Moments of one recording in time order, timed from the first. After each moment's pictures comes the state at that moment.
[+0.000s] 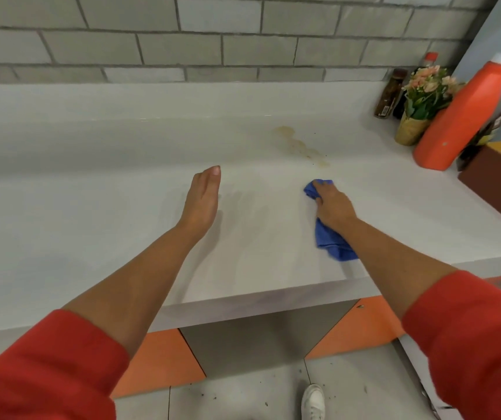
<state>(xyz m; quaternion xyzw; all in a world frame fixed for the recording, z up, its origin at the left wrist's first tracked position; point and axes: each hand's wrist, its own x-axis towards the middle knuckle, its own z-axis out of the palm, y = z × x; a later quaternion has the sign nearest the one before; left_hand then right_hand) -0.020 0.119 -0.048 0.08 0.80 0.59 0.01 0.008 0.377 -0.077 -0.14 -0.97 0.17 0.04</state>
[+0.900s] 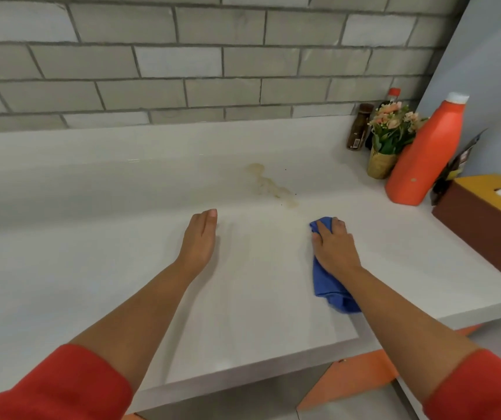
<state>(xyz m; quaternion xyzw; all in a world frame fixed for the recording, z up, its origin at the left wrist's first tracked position) -0.060 0.203 -0.061 0.08 0.84 0.53 0.01 0.008 0.452 -0.091 -0.21 -0.96 0.14 0.08</state>
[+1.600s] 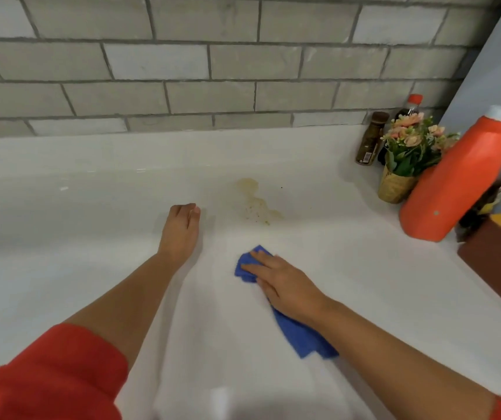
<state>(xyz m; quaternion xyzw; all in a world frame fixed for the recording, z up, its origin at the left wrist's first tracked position) -0.169 0.246 -0.073 0.07 0.91 0.40 -0.07 -0.038 0.437 -0.088 0.17 -0.96 0.24 0.04</state>
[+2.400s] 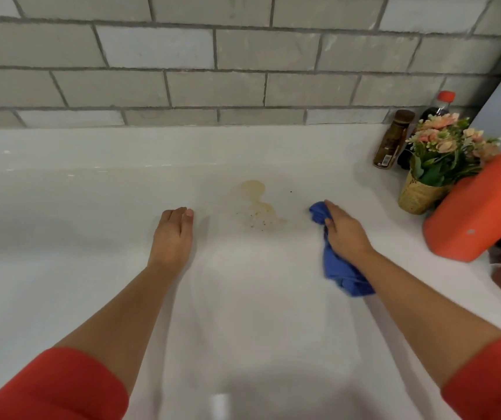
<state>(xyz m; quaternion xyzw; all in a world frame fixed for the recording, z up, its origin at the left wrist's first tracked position) -0.183 0.248 -0.083 0.03 0.90 0.42 -0.10 -0.141 0.552 -0.080 -0.09 -0.95 0.29 0.08</state>
